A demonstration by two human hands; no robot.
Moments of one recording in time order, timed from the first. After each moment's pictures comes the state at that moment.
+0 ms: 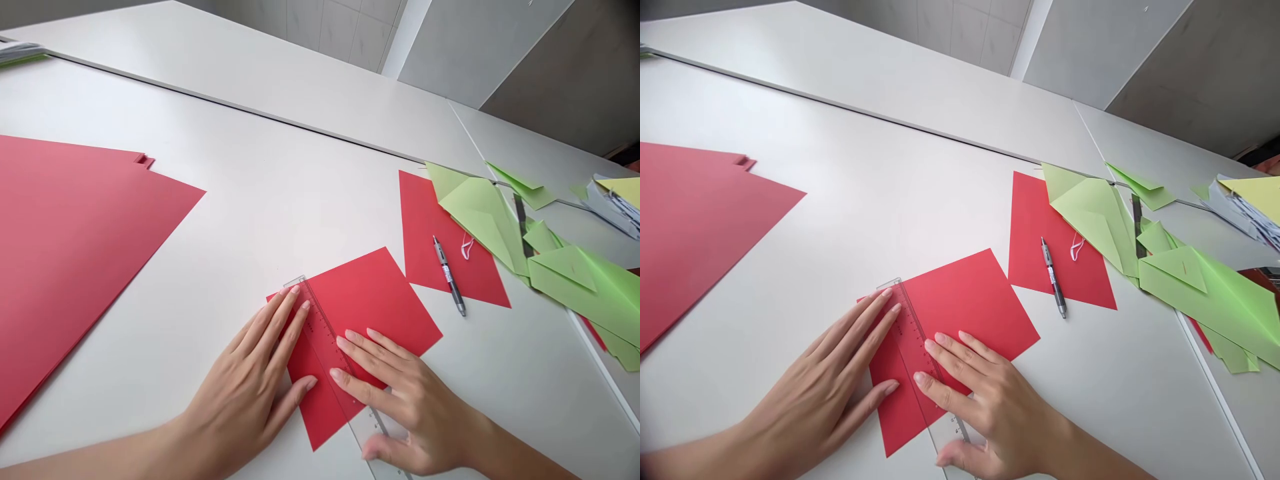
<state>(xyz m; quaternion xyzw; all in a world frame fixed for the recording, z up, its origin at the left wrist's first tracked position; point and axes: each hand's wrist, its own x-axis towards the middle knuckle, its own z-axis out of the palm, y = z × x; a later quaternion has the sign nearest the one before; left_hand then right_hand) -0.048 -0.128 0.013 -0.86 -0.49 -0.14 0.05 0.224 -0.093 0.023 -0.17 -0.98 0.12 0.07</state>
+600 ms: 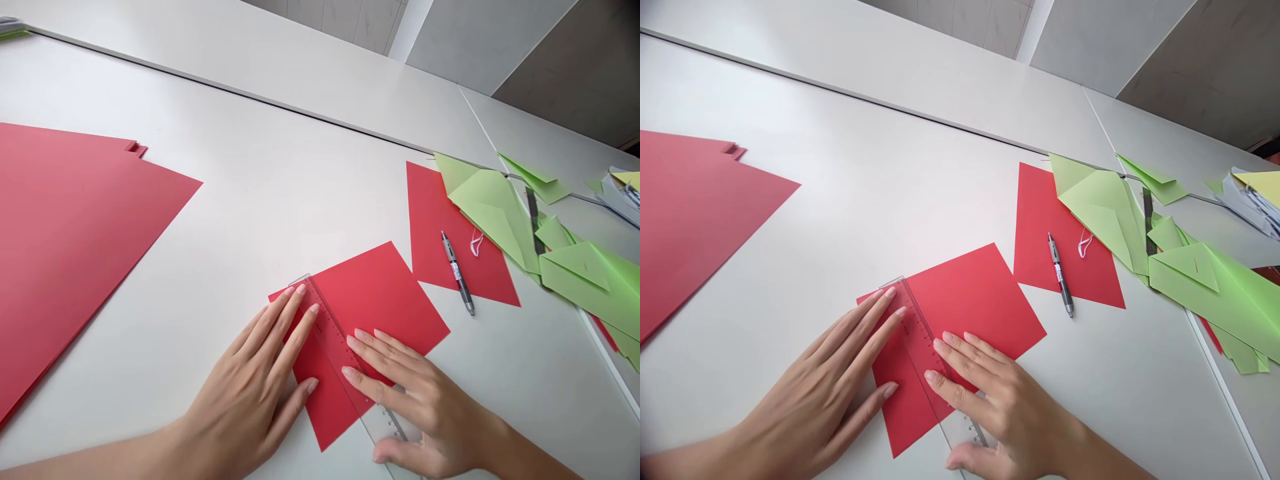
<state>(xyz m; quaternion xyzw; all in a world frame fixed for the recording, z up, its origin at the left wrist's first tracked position) -0.049 -0.130 0.020 -0.87 -0.47 -0.15 0.04 0.230 -0.089 0.028 -0.18 -0.97 0.14 0.09</state>
